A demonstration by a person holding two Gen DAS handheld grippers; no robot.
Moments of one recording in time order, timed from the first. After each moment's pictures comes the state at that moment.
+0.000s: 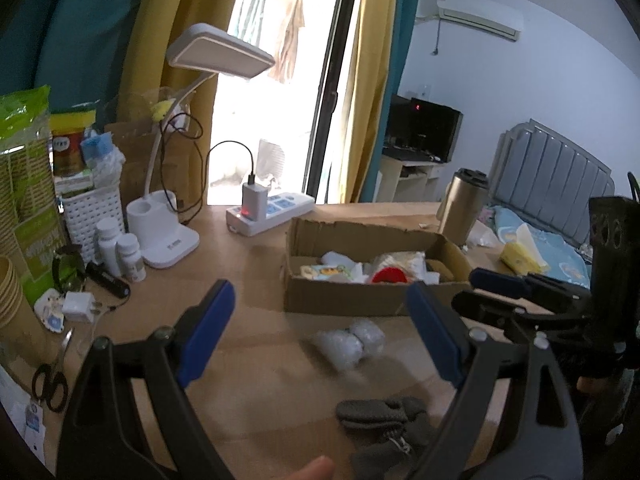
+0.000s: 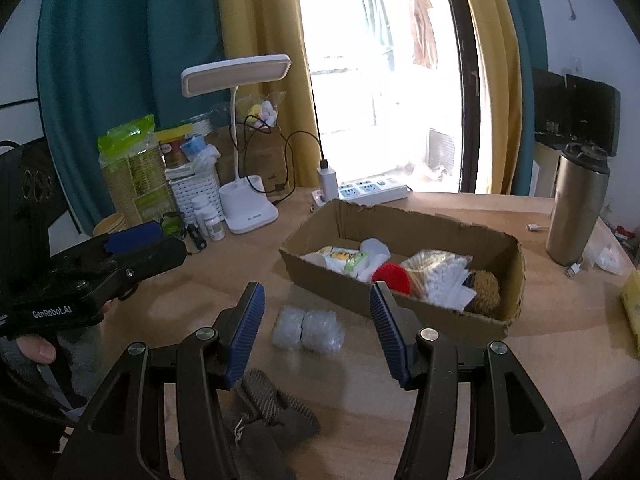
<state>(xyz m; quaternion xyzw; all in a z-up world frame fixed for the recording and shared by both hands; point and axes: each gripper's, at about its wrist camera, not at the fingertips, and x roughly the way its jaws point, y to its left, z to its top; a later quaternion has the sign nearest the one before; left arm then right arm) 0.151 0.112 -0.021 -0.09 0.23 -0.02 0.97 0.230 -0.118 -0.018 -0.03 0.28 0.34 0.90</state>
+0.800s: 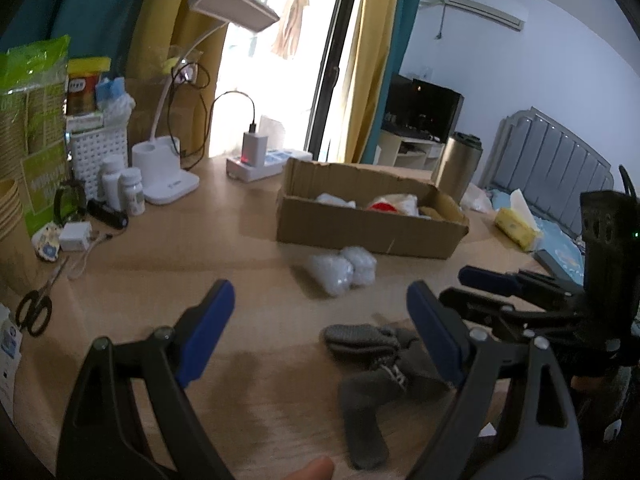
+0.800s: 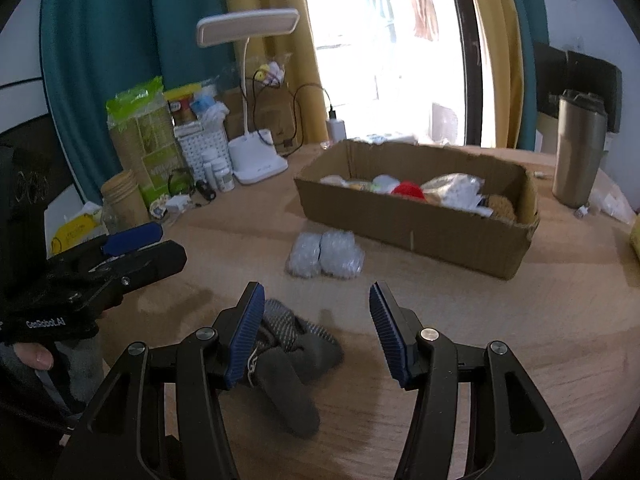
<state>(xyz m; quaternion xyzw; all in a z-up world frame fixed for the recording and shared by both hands) 0.108 0.098 -0.068 -0.10 0.27 -0.02 0.96 0.195 -0.119 -0.066 -0.03 0.32 0.34 0.88</state>
